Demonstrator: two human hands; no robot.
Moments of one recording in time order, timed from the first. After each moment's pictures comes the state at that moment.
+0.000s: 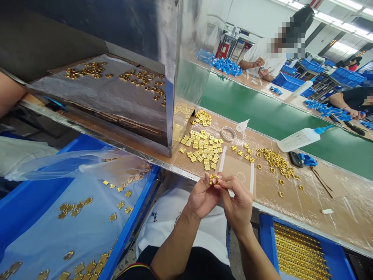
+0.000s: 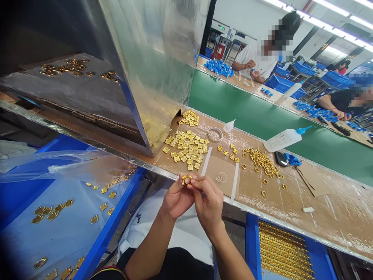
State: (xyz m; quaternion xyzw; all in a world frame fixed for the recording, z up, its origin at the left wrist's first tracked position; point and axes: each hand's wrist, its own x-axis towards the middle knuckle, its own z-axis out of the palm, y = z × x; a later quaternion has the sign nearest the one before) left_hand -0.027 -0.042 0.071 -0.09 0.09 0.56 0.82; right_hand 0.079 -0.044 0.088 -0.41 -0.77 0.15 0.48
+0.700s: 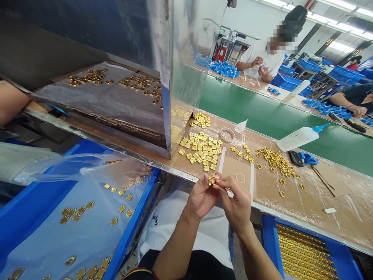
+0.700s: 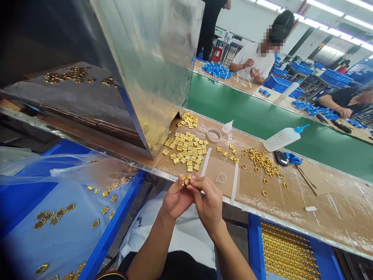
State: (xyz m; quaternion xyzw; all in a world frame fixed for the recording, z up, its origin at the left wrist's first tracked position) left_hand -0.026 -0.041 0.064 -0.05 0.12 0.57 0.81; right_hand 0.084 -0.042 0.083 -0.39 -0.76 0.18 0.49
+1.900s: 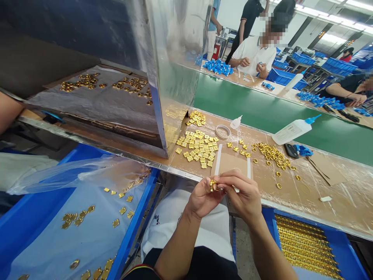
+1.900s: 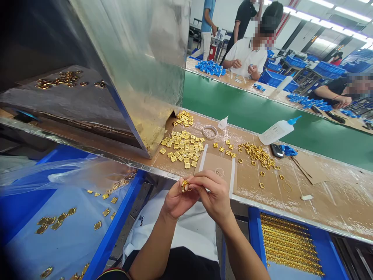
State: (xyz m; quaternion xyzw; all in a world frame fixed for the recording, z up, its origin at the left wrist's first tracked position) left_hand -0.018 -0.051 0.059 -0.03 0.11 0.54 0.83; right_hand 0.102 -0.037 0.117 -0.34 -0.80 0.20 0.44
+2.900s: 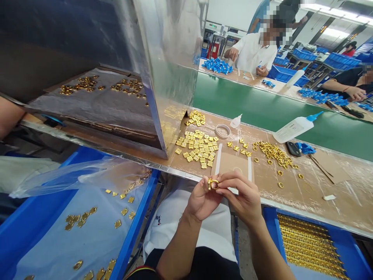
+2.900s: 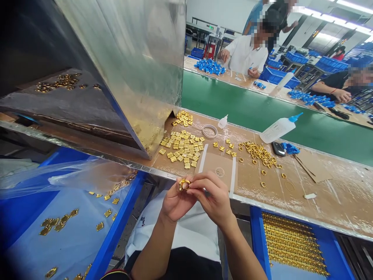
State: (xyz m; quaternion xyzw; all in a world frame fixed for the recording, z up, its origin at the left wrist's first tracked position) left_hand -0.021 -0.053 0.076 -0.04 0.11 0.54 0.83; right_hand 0.104 -0.041 0.109 -0.33 -0.78 0.22 0.48
